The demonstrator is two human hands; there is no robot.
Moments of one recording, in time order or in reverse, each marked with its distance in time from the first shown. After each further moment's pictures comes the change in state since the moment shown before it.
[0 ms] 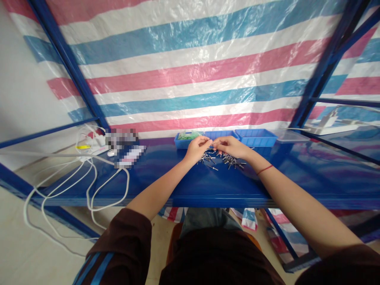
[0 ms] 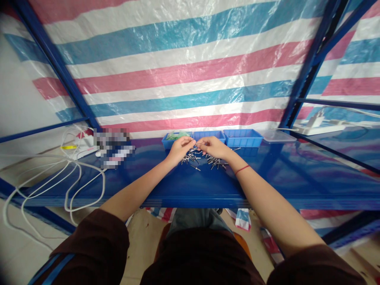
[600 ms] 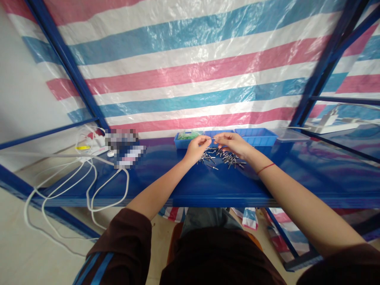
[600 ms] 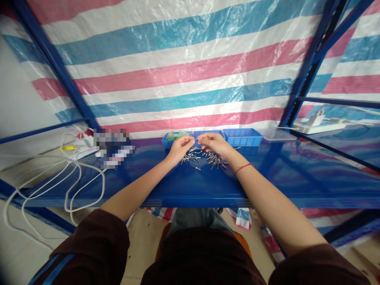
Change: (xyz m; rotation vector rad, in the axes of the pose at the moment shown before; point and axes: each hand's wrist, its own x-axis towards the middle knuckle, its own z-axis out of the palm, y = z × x) left_hand 0.004 -0.006 -0.001 0.013 -0.012 0.076; right_hand -0.001 -0.007 0.001 0.396 0.221 0.230
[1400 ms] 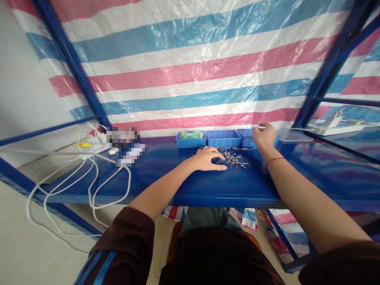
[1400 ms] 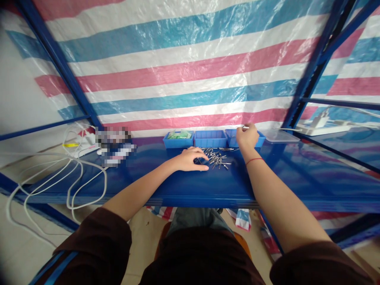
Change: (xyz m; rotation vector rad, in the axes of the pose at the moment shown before) left_hand -0.021 0.028 -0.005 0.723 -0.701 0.077; right_hand 0.028 0.023 -0.076 -0.565 1.047 -0.090
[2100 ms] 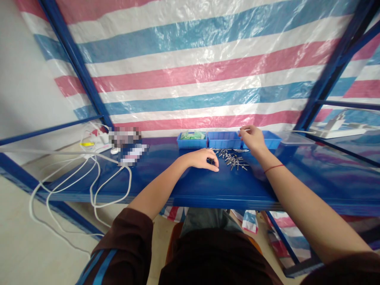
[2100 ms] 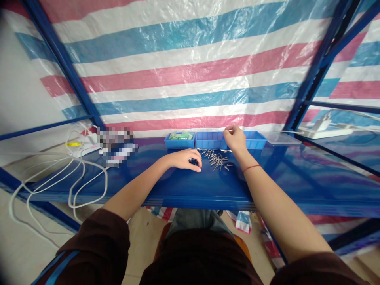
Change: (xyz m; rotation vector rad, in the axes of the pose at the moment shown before) left_hand -0.002 -0.016 -0.020 -0.100 -0.152 0.269; right_hand -0.019 -0.012 0.013 0.258 -0.341 -0.100
